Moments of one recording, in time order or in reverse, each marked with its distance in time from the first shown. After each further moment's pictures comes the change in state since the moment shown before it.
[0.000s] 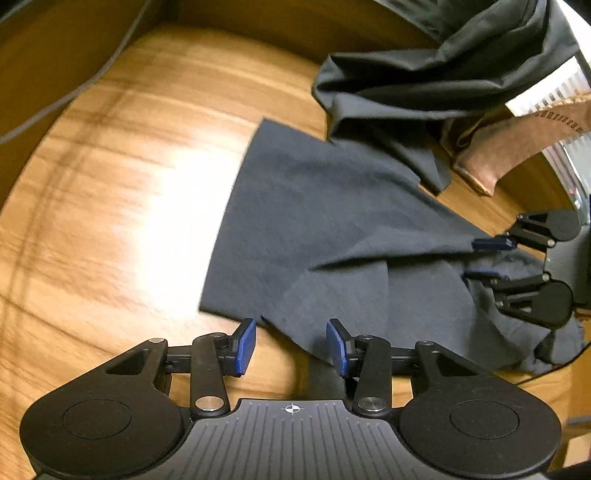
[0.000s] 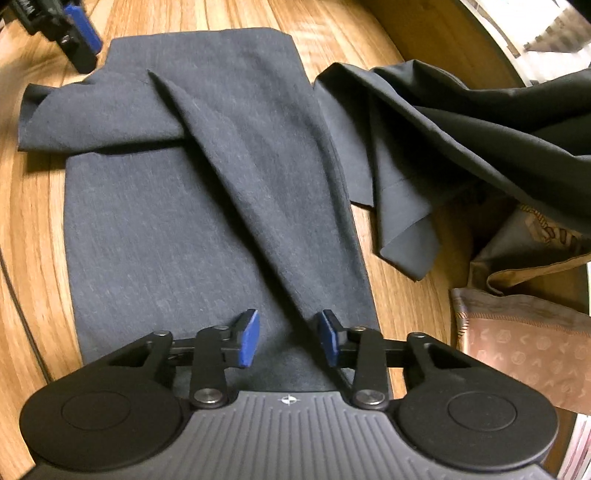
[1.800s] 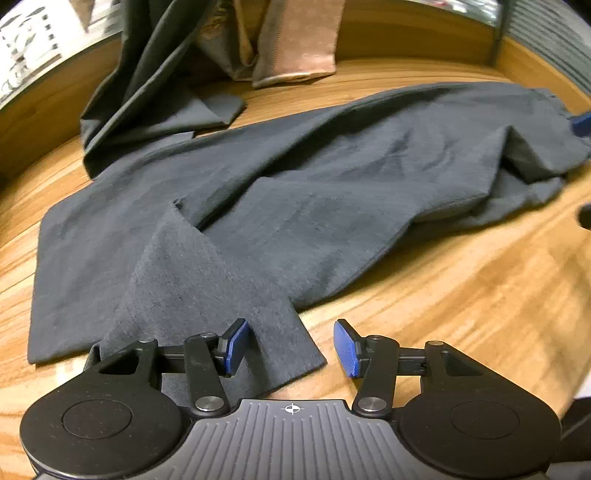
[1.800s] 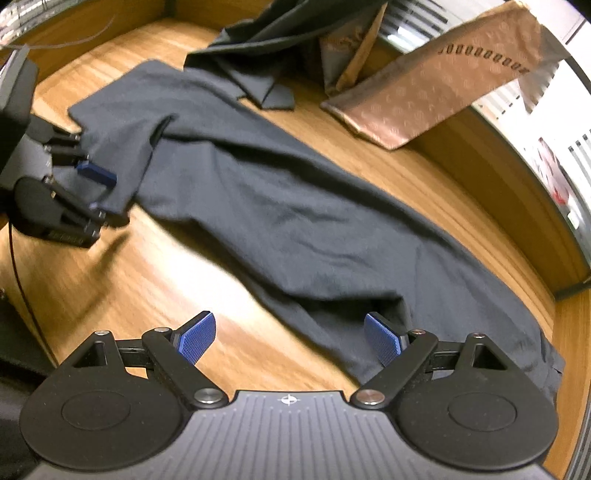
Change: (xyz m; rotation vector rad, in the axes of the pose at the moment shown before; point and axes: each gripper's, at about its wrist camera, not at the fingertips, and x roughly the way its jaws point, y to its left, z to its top) left arm 0.064 -0.191 -0.113 0.639 -0.073 0.172; right arm -0.153 0.069 -0.201 0.663 -0.016 -0.112
